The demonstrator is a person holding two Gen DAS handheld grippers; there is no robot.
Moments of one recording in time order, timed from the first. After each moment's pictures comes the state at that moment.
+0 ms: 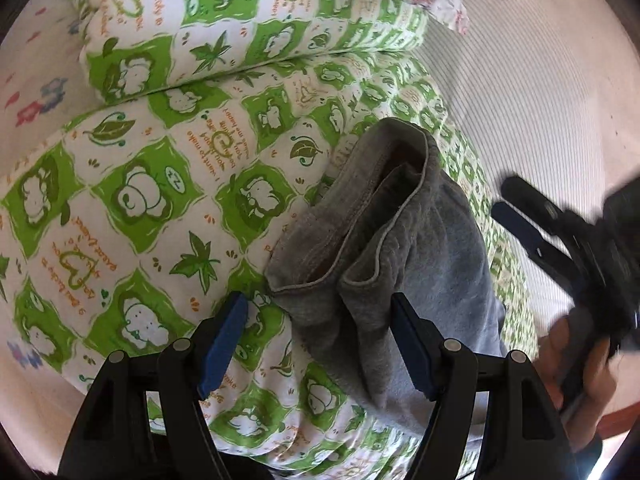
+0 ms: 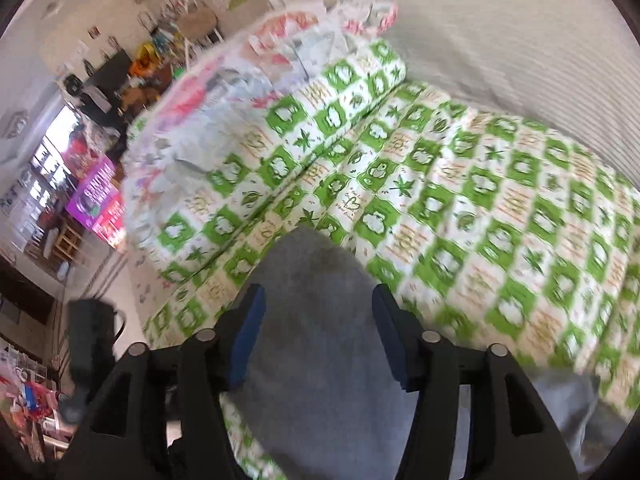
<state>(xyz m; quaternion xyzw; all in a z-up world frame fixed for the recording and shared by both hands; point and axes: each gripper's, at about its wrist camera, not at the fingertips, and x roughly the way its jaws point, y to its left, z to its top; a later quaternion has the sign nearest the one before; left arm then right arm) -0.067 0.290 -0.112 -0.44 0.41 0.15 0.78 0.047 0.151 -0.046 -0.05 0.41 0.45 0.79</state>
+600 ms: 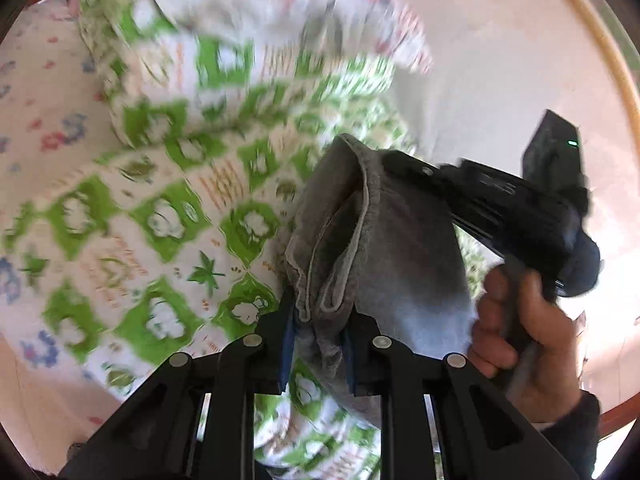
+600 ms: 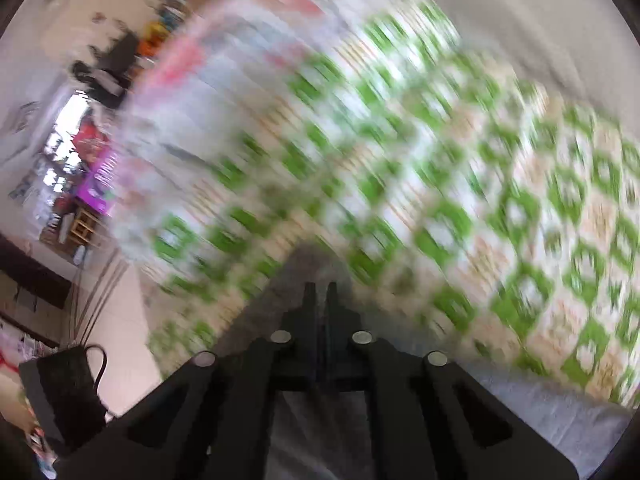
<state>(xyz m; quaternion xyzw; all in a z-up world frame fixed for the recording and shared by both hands) -0.114 0.287 -0.072 -0.43 0.33 0.15 0.83 0.046 0.212 -0.060 -0.04 0.42 0.49 0.76</state>
